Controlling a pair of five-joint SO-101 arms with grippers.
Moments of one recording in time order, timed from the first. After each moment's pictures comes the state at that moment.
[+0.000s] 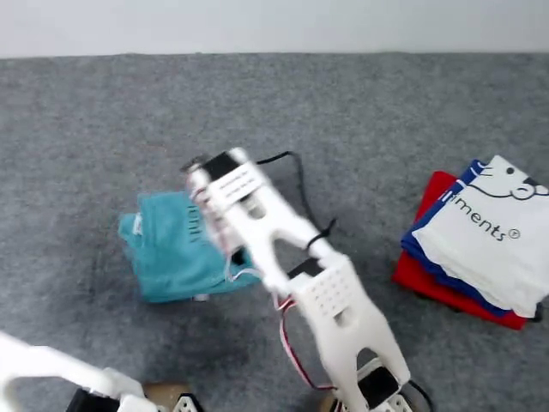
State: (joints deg) left arm -71.9 -26.9 26.1 86.2 -33.1; right arm -37.5 50.4 -41.7 100.5 5.1
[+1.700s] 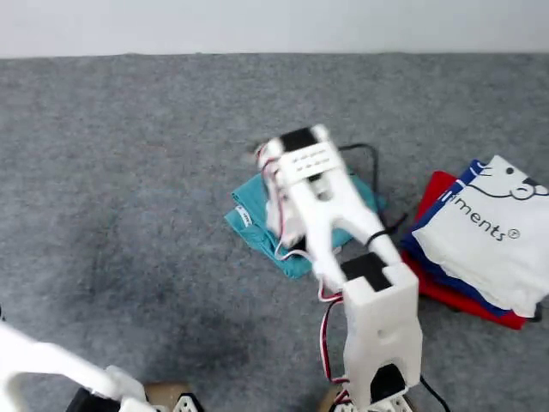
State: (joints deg) left arm -67.6 -26.9 26.1 91.8 -33.4; right arm -26.8 29.4 -14.7 100.5 14.1
